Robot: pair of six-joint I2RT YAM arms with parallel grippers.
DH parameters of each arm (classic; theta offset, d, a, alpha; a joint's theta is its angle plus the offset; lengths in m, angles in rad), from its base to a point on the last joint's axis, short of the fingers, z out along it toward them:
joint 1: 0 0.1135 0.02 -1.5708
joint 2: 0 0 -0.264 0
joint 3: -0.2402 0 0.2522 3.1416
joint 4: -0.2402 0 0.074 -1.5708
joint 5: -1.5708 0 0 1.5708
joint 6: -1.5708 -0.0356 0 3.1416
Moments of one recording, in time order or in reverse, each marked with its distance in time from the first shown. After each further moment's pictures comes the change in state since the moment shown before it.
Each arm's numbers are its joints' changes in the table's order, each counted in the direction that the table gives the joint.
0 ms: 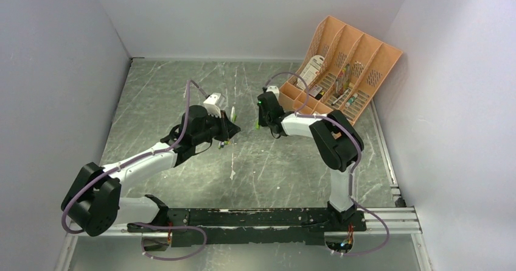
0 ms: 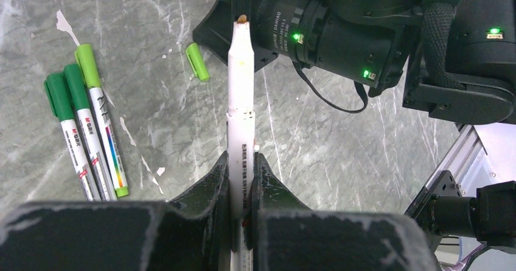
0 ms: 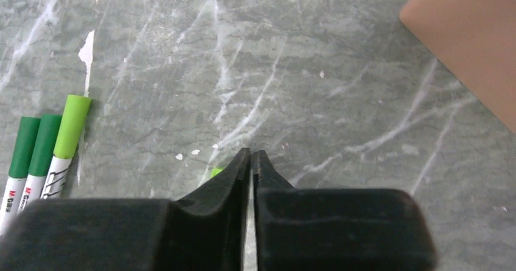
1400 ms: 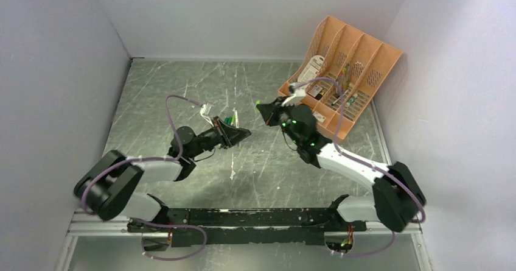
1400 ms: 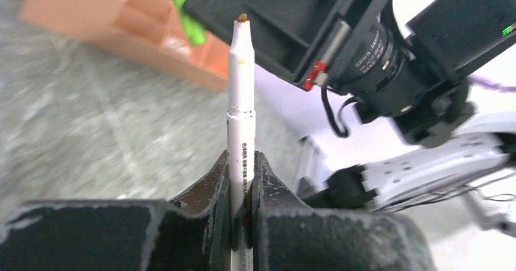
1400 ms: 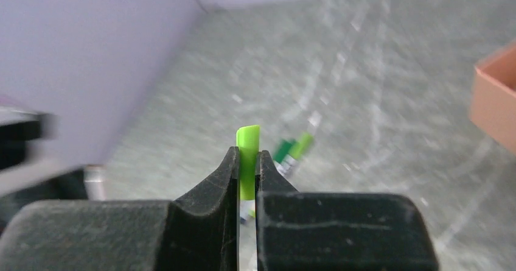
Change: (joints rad) left arm -0.009 0.073 0.282 0.798 -0.246 0.312; right arm 0.085 -0.631 0.402 0.299 0.090 -0.087
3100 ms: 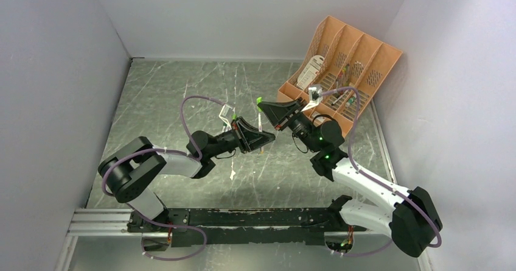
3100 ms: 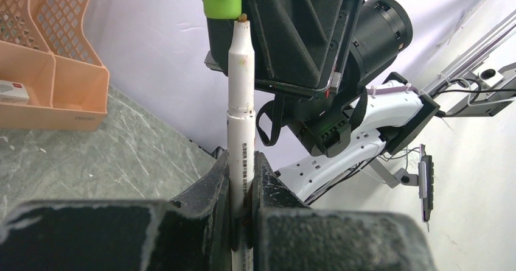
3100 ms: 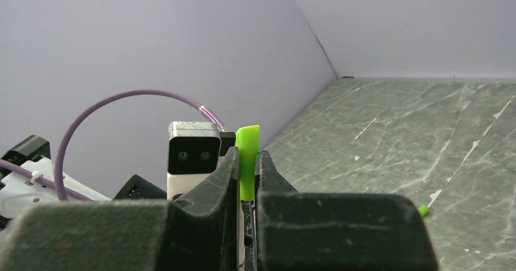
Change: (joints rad) left arm -0.231 0.265 -0.159 0.472 -0.013 0.194; right arm -0.027 -0.308 0.167 0.394 0.296 -0.158
